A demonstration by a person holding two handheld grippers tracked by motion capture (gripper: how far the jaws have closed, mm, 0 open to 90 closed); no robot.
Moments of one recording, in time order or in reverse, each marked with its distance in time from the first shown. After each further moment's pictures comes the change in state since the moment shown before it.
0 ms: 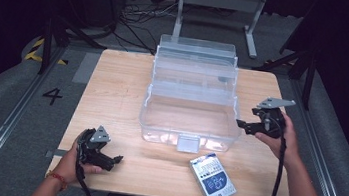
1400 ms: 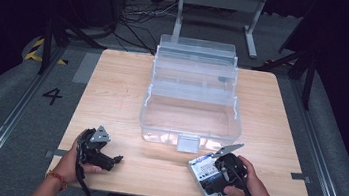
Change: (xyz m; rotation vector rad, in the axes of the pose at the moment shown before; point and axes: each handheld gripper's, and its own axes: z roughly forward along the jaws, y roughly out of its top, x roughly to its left) left arm 0.000 0.000 0.000 0.000 -0.006 -0.006; right arm 0.156 -0.049 0.019 0.390 0.245 0.015
